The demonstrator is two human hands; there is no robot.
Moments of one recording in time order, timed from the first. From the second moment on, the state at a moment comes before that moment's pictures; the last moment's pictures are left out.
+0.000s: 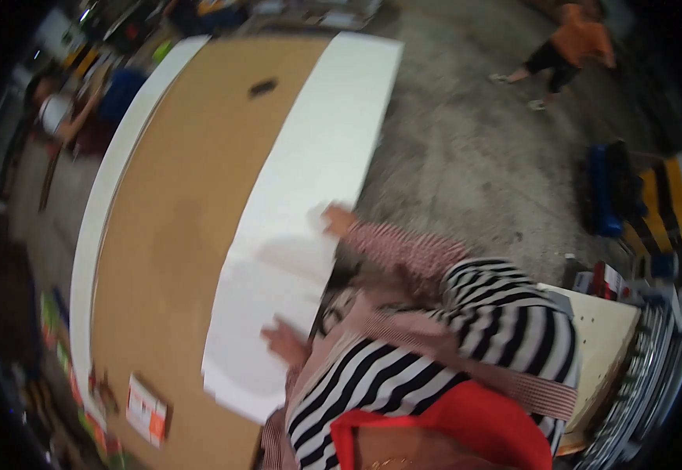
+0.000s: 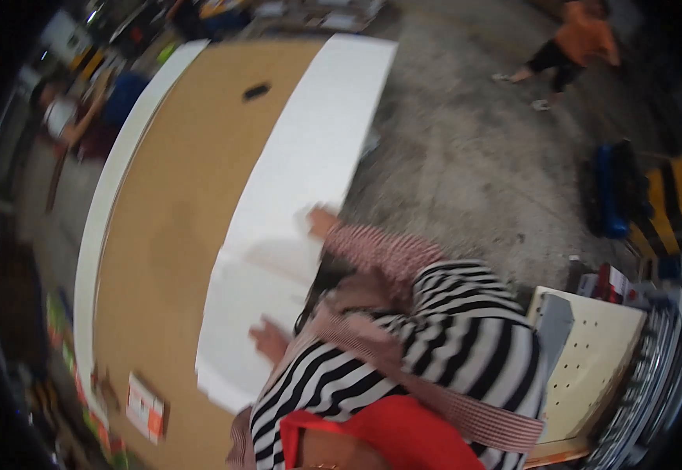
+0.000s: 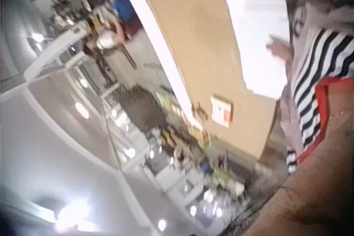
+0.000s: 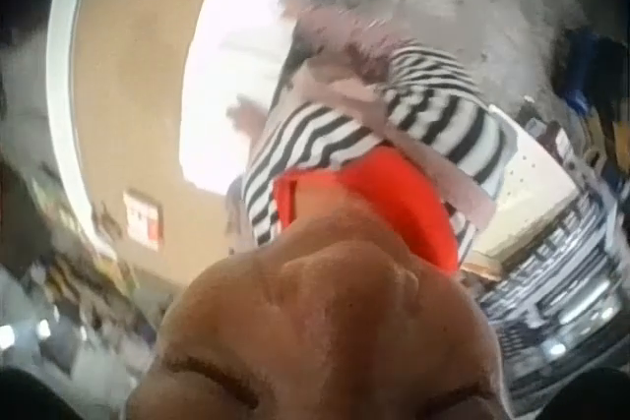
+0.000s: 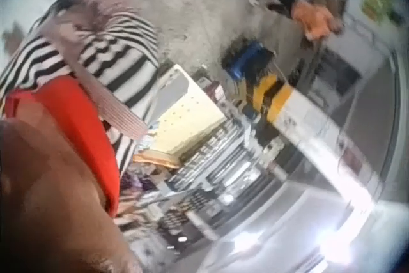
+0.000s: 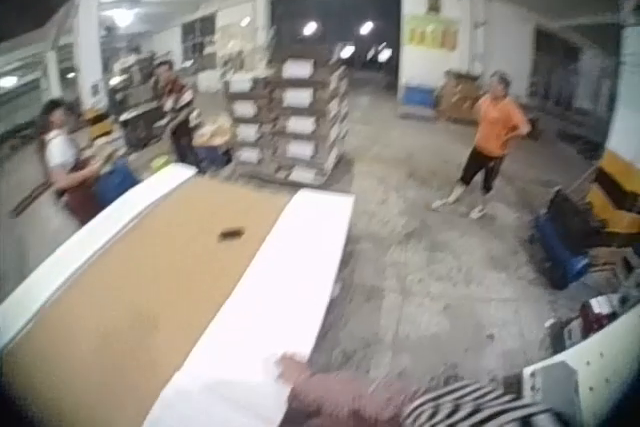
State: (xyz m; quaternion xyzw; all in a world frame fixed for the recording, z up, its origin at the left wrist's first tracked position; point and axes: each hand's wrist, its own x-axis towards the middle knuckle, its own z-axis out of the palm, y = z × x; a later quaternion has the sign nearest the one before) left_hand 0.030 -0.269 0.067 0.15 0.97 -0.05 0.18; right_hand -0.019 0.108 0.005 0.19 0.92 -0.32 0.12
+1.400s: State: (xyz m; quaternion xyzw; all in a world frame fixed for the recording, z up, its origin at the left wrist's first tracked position) left_hand 0.049 -0.263 0.102 0.15 0.97 -0.01 0.16; right_hand -0.036 0.139 0.026 0.19 0.90 -0.37 0.11
